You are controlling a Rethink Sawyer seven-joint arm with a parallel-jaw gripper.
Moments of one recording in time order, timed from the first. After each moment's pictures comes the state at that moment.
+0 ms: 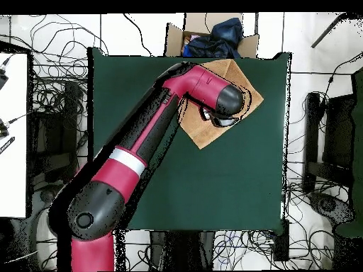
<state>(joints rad) 0.13 0.32 -1.19 0.61 -1.66 -1.12 3.92</state>
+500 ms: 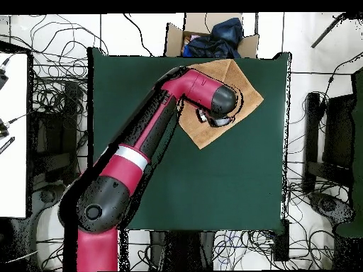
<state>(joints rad) 0.12 0.40 -1.19 0.55 -1.67 -1.12 3.92</state>
